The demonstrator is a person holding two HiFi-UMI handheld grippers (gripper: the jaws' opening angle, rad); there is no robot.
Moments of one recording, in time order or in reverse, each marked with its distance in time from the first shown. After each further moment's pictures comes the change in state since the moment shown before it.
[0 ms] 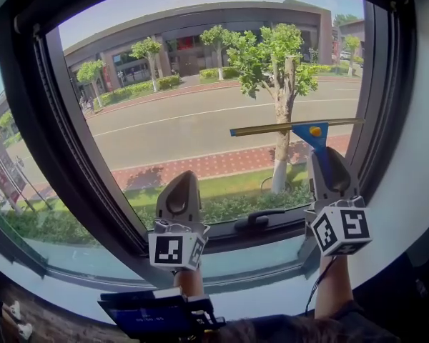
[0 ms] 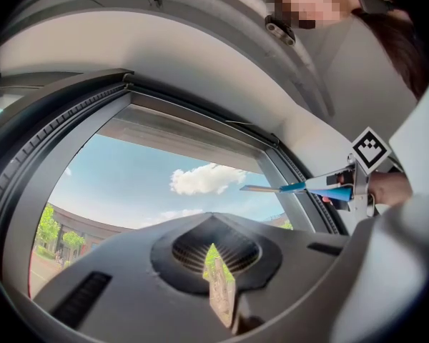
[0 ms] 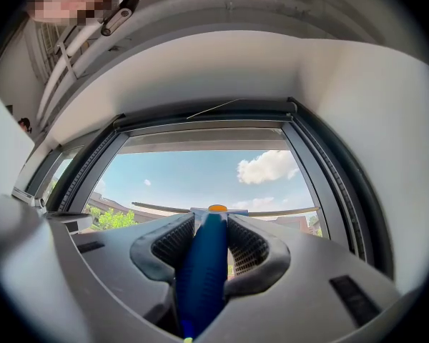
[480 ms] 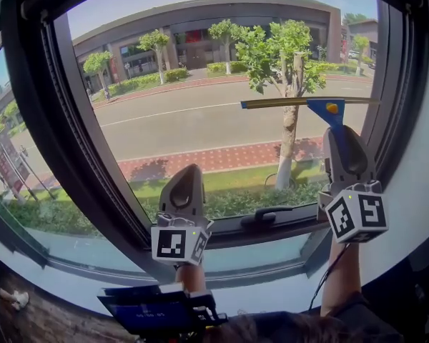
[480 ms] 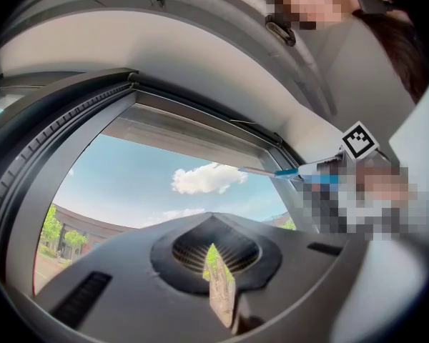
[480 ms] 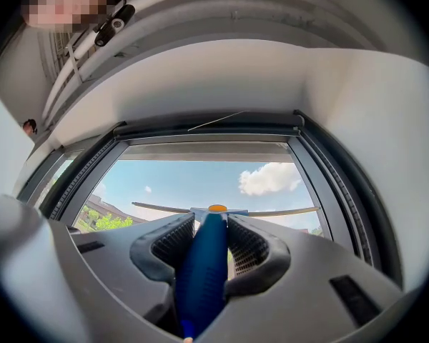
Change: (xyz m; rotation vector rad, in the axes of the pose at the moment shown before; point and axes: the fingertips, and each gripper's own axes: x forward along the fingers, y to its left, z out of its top) left arm 0.001 0.015 -0.004 -0.005 0.006 0.014; right arm 0.026 -0.001 0.039 -0.033 -0.091 0.009
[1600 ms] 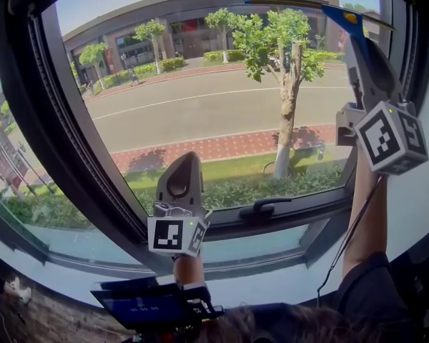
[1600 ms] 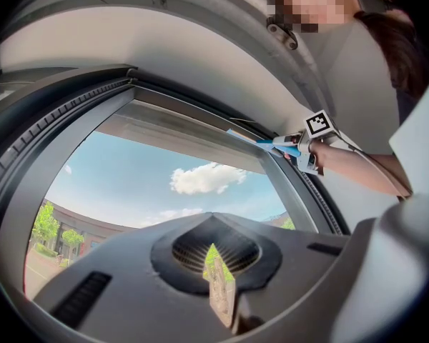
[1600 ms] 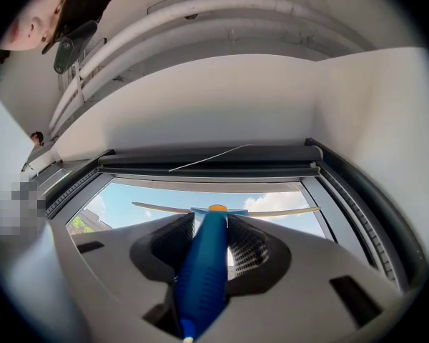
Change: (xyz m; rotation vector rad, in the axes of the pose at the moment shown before) left arm 0.011 -0.003 -0.002 -0.008 0.000 -0.016; right arm 0.075 -0.038 0.116 -0.015 -0.255 0.027
